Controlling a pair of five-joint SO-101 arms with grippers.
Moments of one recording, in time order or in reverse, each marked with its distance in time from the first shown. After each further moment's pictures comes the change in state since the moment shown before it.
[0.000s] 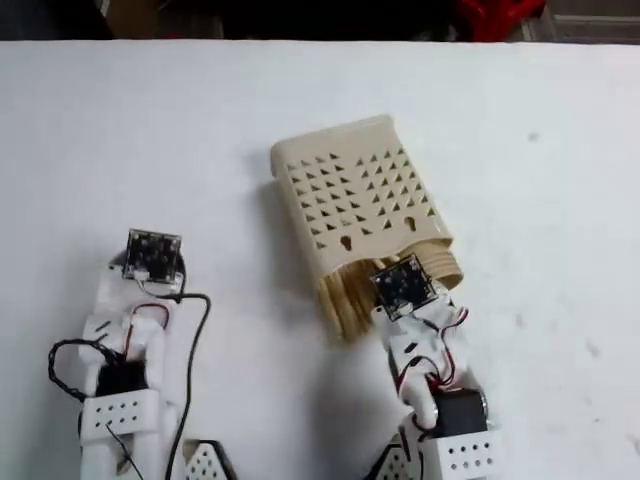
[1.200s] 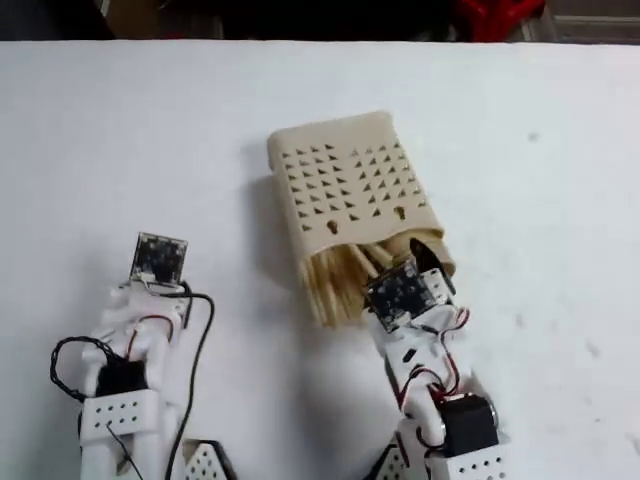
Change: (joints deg) left arm 0.0 0.0 0.0 13.0 0.0; right arm -7.2 0.1 -12.7 7.6 -0.2
